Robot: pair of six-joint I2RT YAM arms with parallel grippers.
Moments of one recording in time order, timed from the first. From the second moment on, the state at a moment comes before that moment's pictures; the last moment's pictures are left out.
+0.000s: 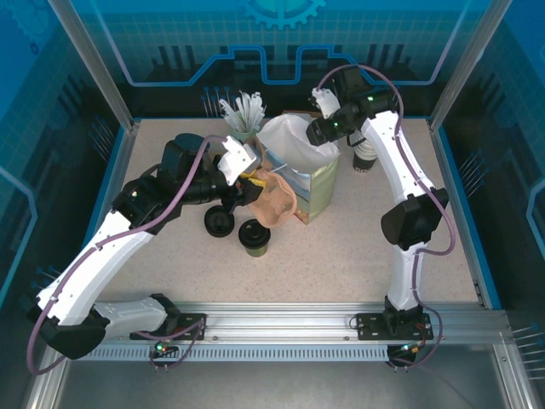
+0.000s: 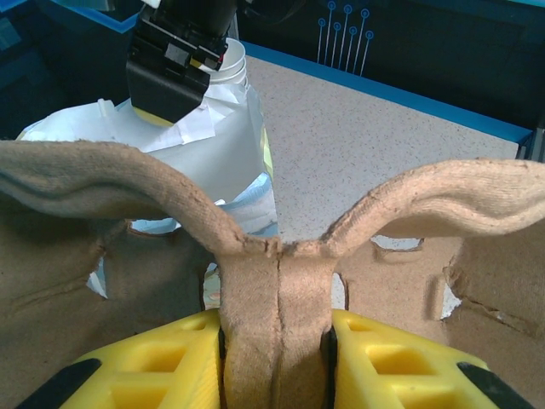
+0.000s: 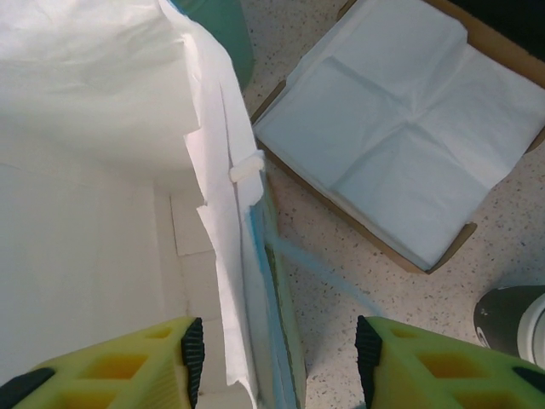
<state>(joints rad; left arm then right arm) -0.62 1.17 1.46 -0.78 0.30 0.18 0.31 2.06 2.31 -1.24 -0.20 -0.15</state>
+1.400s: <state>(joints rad) -0.63 1.22 1.49 -0.71 0.43 0.01 0.43 1.23 1.52 -1.22 0.03 -0.02</state>
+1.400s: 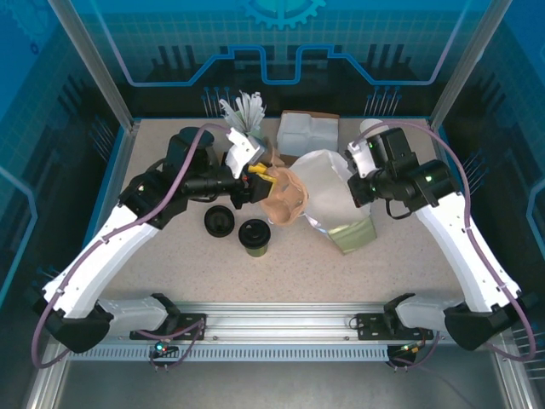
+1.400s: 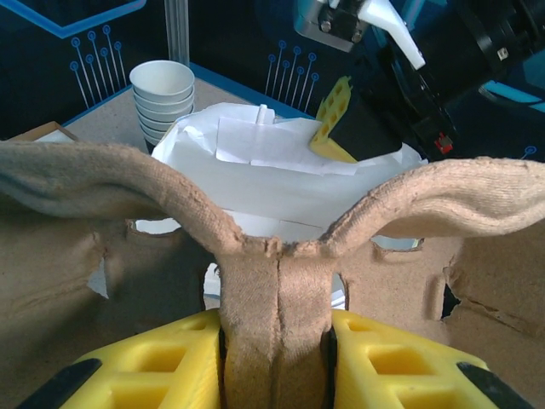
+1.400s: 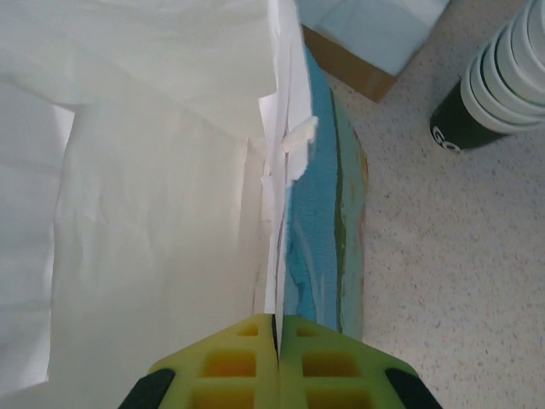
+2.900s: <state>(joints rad) -0.76 1.49 1.58 -0.69 0.58 0.03 0.58 1.16 1.43 -1.15 0.12 0.14</state>
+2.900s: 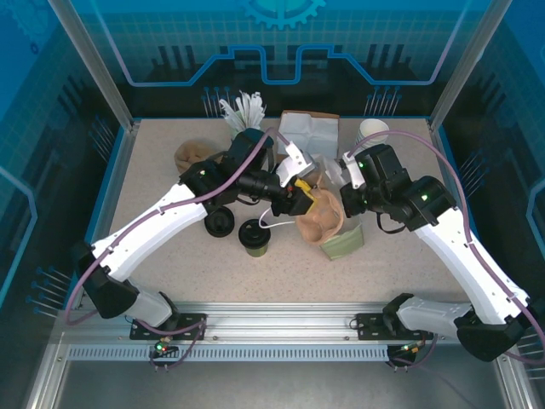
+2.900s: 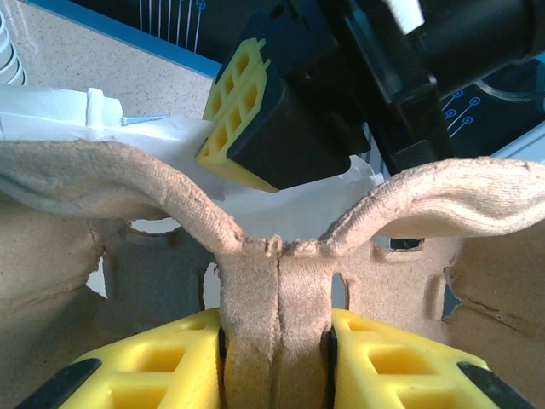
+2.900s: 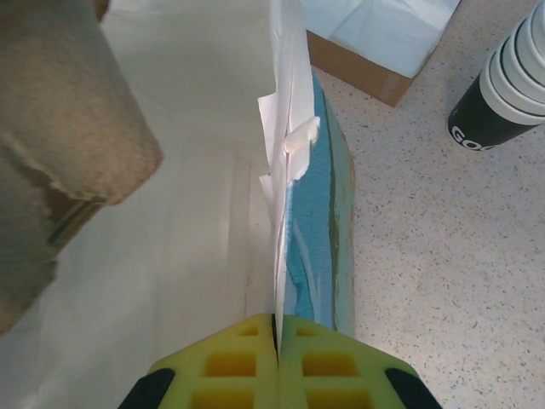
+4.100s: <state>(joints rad) -0.70 1.58 1.52 -0.68 0.62 0.07 0.58 1.13 1.39 -1.15 0.03 0.17</state>
